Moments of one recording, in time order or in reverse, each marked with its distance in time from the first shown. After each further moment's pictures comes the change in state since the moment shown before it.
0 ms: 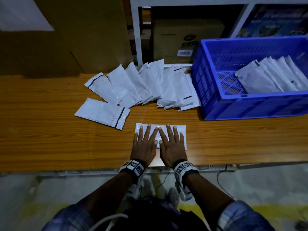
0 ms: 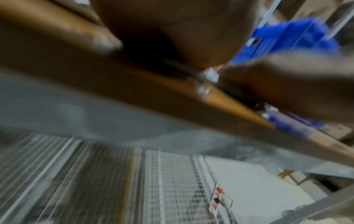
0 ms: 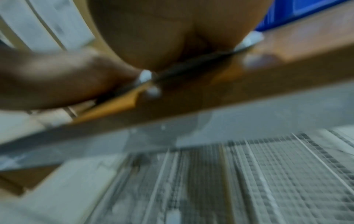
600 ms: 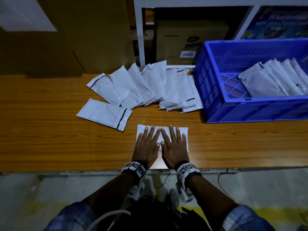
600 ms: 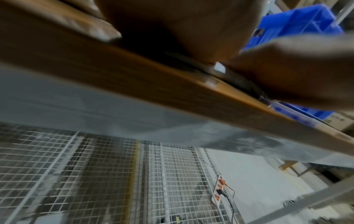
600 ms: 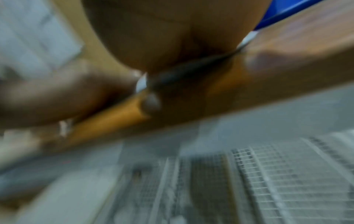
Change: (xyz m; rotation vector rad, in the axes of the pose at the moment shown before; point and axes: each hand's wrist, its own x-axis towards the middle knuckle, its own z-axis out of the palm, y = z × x) left_hand 0.006 -0.001 0.000 -0.019 -0.009 0.070; right_hand 0.007 0.002 -0.004 0.054 0.001 -0.009
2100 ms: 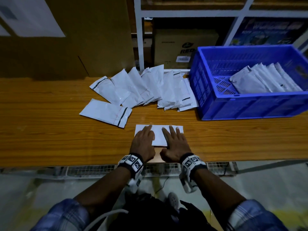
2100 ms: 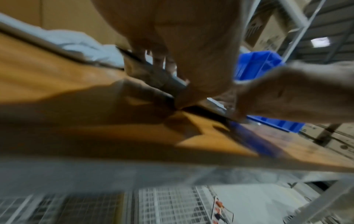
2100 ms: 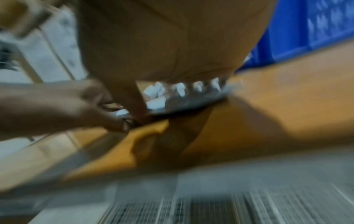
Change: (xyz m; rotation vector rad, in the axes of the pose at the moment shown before) left_hand -0.019 0.018 -0.041 0.000 0.009 -0.014; right_hand -0.012 0.015 -0.026 -0.057 -0.242 -0.029
